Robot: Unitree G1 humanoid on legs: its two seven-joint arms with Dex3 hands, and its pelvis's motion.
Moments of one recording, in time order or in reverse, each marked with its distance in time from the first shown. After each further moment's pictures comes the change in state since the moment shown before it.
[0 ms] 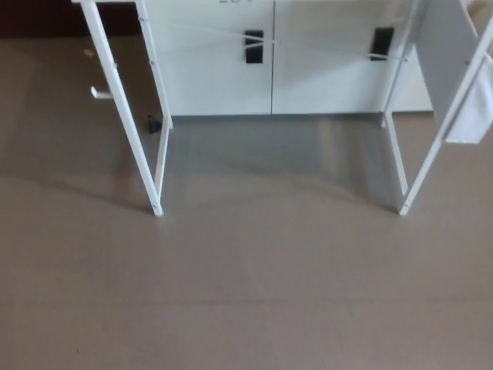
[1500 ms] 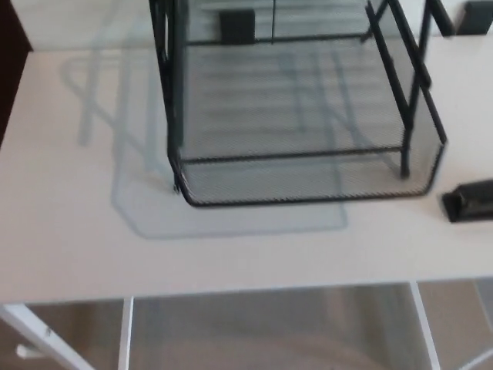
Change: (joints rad) left_arm 0.024 0.008 -0.008 0.008 0.003 -0.012 -0.003; right_arm 0.035 0.030 -0.046 -0.016 0.038 -0.003 0.009
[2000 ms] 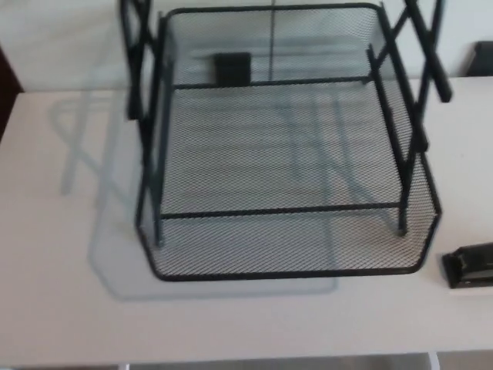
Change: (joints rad) left_arm 0.010 -0.010 0.004 0.001 -0.002 -0.001 -0.003; right_arm 0.004 -0.021 -0.051 -0.068 0.028 0.023 0.003
